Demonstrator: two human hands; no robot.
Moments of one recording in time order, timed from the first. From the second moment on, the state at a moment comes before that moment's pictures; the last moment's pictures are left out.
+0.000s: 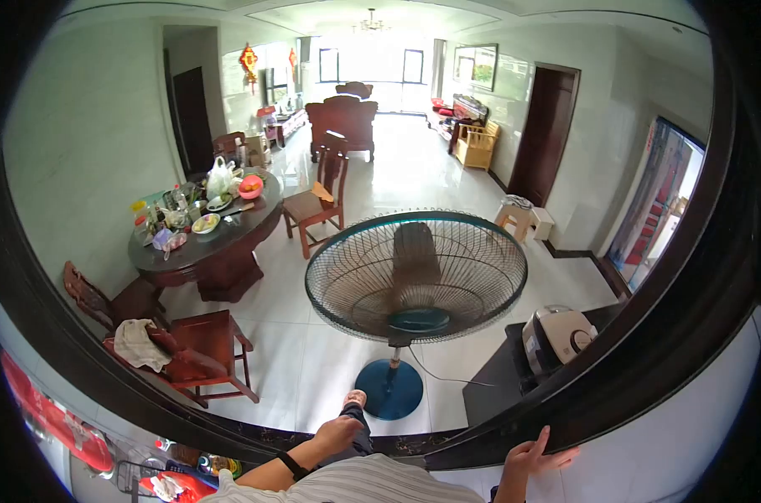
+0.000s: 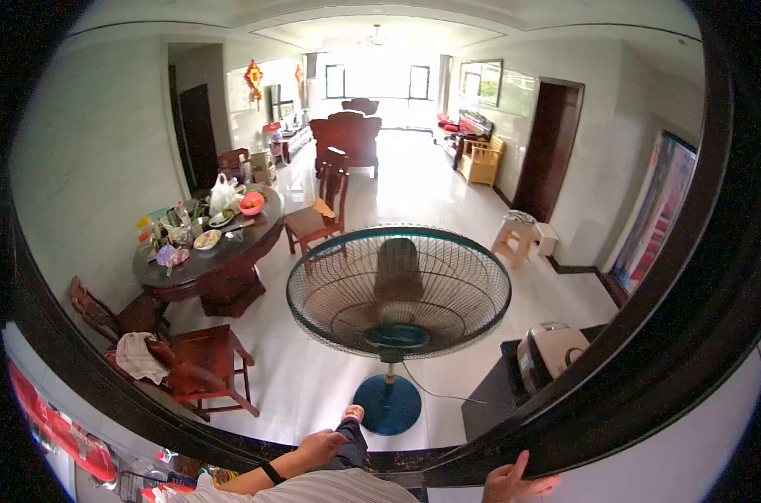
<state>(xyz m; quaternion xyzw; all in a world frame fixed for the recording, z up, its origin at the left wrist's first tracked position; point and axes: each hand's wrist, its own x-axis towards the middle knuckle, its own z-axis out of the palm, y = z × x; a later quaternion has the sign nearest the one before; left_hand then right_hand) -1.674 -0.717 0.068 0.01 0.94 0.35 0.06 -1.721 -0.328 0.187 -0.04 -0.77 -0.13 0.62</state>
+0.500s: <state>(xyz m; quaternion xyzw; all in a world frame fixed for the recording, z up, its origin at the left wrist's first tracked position) -1.634 -0.727 0.079 0.00 0.94 0.32 0.08 -1.715 -0.332 0.182 -0.07 -0.81 -0.17 0.55</state>
